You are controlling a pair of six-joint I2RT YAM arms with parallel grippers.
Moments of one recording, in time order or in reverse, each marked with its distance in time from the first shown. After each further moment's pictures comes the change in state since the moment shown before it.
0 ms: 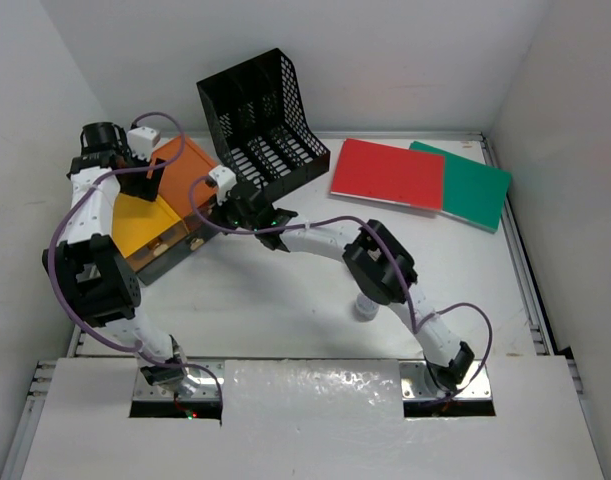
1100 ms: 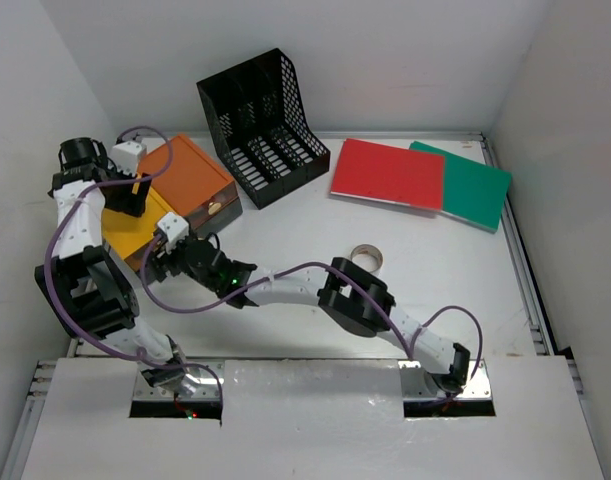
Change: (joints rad) left arm 0.113 -0.082 -0.100 -0.028 0.087 0.111; right arm 0.304 0.090 0.073 0.338 0.322 -0.083
